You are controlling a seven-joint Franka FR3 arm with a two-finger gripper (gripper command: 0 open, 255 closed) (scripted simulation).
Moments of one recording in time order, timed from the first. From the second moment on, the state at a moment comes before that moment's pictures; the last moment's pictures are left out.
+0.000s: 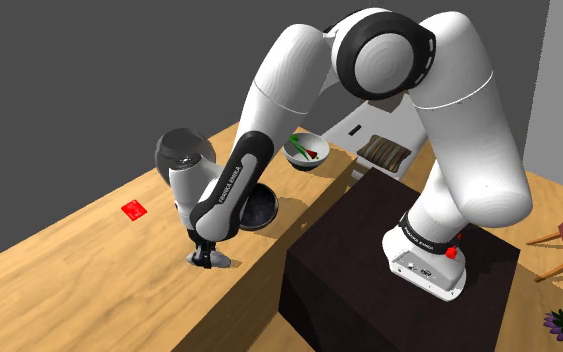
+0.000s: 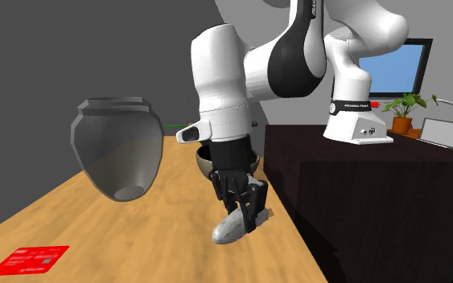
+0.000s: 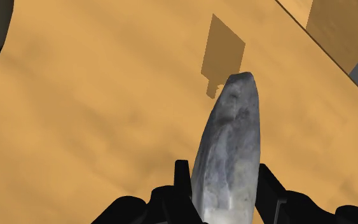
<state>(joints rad) 0.47 0.72 0.25 -2.00 0.03 2.65 -0.03</state>
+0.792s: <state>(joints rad) 0.45 0.59 0.28 -2.04 0.05 2.56 -0.03</state>
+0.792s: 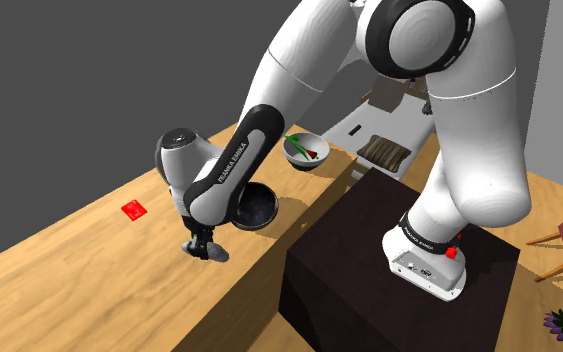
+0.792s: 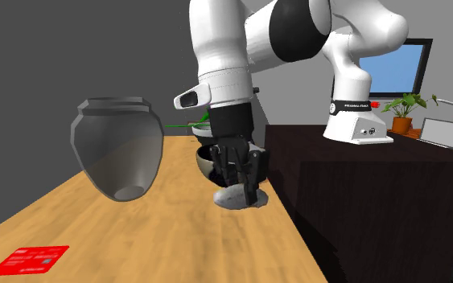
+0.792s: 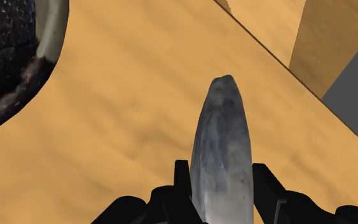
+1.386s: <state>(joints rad) 0.44 0.49 0.30 -2.06 0.07 2.47 -0.03</state>
